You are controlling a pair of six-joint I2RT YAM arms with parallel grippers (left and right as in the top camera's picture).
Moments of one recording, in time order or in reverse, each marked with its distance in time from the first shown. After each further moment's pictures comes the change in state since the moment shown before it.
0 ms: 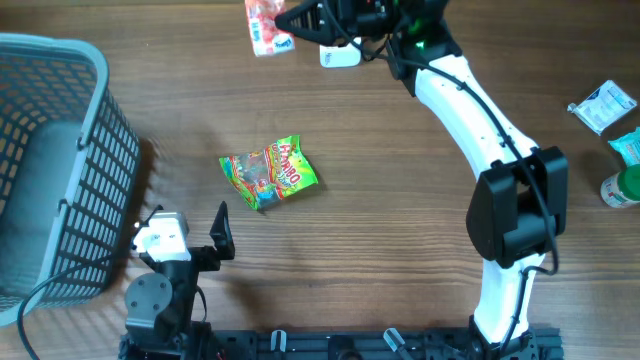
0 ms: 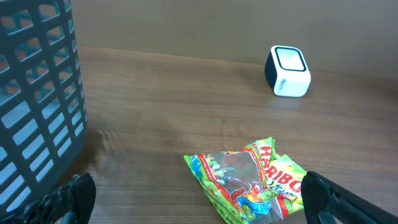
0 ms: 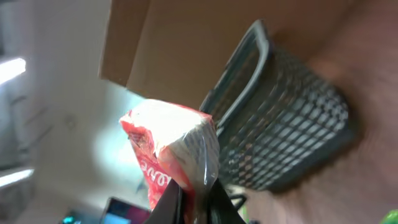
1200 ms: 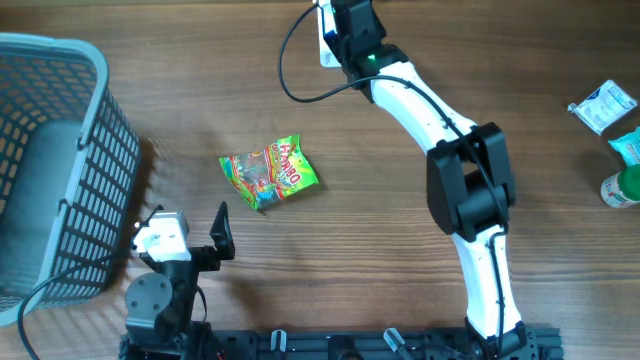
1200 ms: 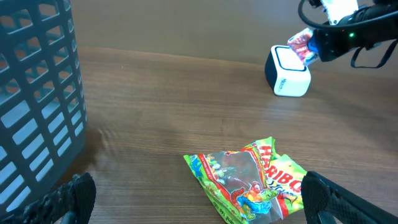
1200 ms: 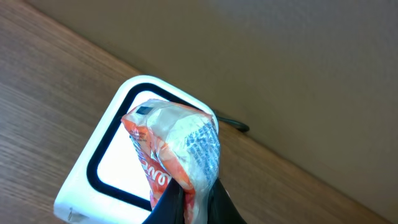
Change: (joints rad) left arm 0.000 0.000 -0.001 0.000 0.000 0.000; right arm 0.087 0.253 0.121 -0.557 1.688 -1.558
